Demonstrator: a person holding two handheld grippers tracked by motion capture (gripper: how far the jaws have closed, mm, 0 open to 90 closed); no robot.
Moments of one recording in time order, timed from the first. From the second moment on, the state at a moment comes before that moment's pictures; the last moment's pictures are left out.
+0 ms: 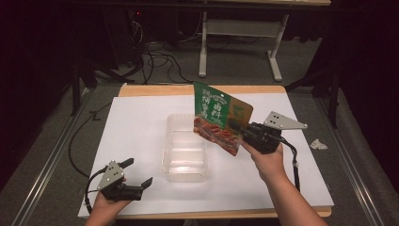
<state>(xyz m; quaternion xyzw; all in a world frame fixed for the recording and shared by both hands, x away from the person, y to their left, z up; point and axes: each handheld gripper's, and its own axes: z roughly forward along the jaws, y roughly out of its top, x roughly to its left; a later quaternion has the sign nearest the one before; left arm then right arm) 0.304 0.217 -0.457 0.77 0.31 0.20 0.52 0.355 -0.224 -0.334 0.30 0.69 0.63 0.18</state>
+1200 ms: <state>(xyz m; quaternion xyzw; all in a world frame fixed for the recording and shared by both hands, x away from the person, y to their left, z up) 0.304 0.219 -0.455 0.77 0.31 0.20 0.53 0.342 -0.153 -0.371 0.27 0.71 0.64 0.11</state>
